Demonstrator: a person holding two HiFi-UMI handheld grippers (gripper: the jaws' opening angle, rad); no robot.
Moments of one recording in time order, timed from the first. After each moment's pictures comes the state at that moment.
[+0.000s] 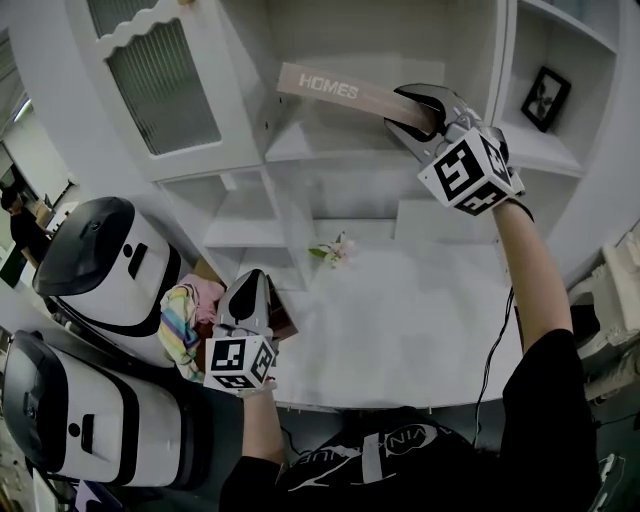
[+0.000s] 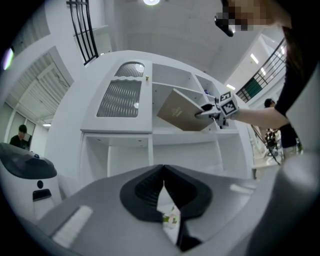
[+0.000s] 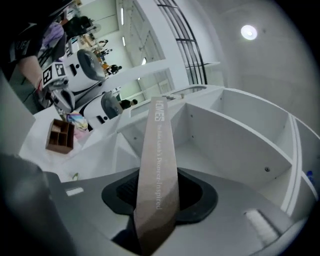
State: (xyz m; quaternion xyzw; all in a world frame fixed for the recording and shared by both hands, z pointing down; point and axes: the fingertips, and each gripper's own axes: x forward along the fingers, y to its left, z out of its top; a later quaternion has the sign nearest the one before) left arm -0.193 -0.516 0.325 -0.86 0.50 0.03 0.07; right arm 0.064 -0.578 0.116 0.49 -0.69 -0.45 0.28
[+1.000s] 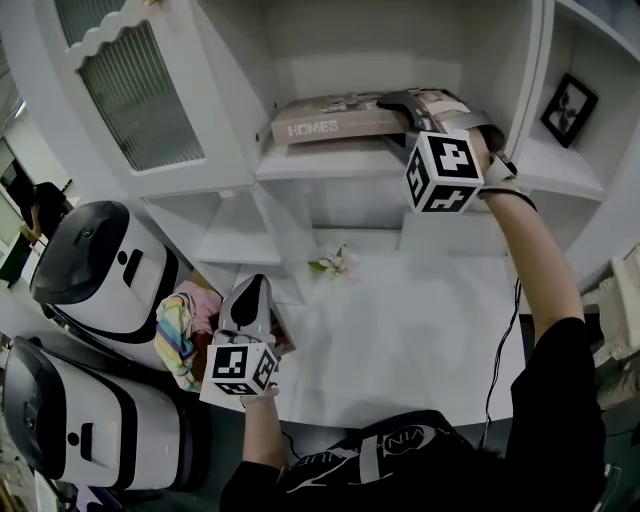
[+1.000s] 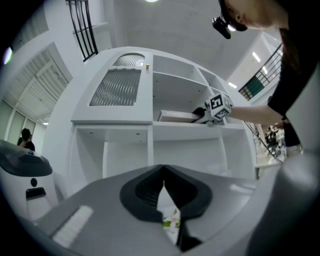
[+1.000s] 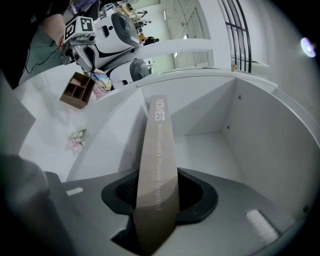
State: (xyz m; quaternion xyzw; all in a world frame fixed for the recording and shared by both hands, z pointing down) left arm -0.170 -0.575 0.334 -0.86 0.50 0.03 0.07; right arm 0.070 -0.685 0.164 0.41 -0.59 -0.50 0.48
